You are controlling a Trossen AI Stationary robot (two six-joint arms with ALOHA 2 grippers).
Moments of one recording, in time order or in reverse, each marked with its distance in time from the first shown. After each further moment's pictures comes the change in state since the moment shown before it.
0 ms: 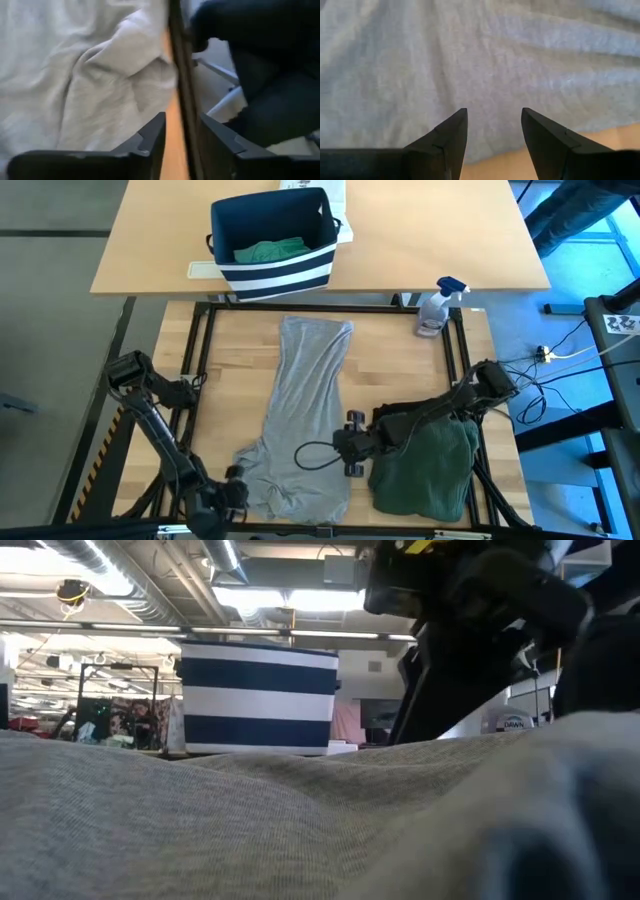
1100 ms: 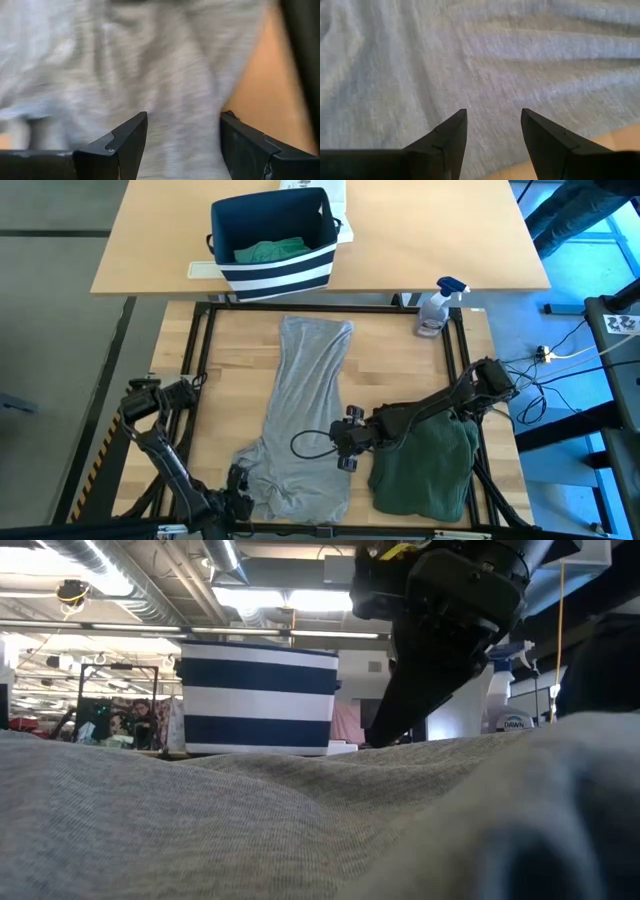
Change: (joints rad) left arm -0.007 0.339 0.313 -0.599 -0.034 0.153; right arm -0.035 -0.003 0.003 0.034 0.002 0.088
